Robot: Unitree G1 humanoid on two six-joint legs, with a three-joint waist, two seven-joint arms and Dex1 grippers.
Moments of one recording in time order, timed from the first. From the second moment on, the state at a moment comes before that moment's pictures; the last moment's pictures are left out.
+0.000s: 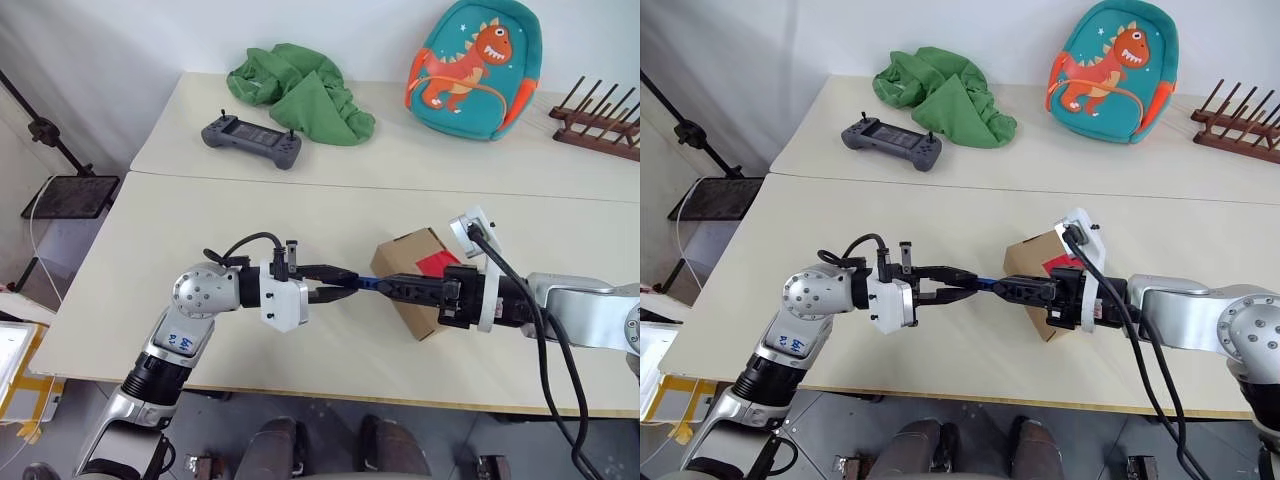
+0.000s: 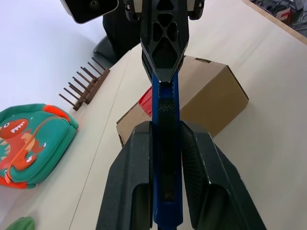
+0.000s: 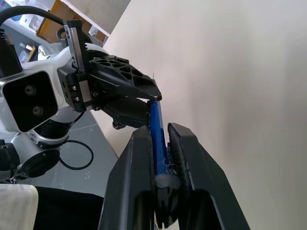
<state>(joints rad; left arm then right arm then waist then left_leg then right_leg) -0.47 0.47 -0.22 -0.07 -0.07 -0.43 -0.94 -0.40 -1.01 0.00 -0.43 1.96 0.98 -0.04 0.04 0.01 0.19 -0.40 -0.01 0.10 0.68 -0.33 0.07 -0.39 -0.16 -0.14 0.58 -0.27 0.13</state>
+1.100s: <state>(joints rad) -0.54 0.53 -0.07 0.04 -0.46 0.25 -1.00 -0.11 -1.37 -0.59 -0.30 1.43 1.20 0.49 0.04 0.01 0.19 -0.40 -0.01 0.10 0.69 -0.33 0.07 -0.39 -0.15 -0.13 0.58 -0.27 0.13</state>
